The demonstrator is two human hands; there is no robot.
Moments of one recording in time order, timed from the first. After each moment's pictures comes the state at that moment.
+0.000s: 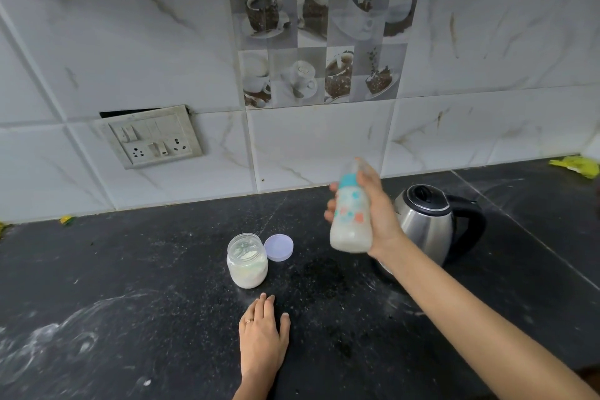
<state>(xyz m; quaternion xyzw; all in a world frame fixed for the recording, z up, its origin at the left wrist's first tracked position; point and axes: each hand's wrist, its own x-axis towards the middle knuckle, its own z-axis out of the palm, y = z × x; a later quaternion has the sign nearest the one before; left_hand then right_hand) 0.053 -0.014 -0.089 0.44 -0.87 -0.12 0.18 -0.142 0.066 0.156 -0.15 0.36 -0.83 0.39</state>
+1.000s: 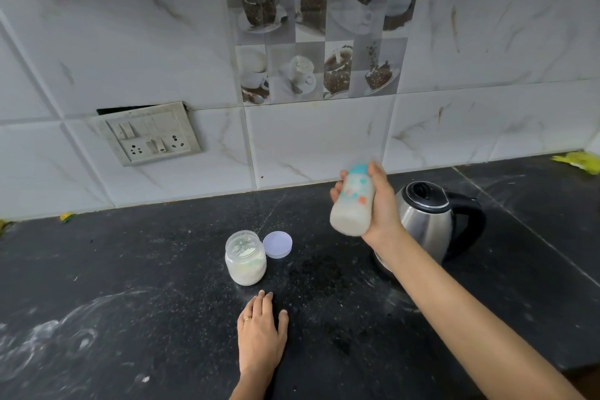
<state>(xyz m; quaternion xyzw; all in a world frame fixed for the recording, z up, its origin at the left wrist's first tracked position) 0.052 -0.011 -0.085 0.45 -0.86 -0.16 0.17 -0.154 0.062 0.157 -0.11 0.32 -0.85 0.41</state>
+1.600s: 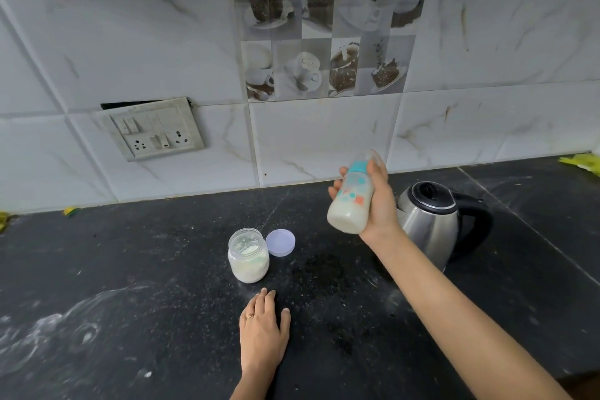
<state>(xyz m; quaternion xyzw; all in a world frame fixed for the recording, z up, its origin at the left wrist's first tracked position) 0.051 -0.013 -0.089 0.45 -0.87 -0.14 0.17 -0.142 0.054 0.160 -0.15 0.32 -0.86 0.38</state>
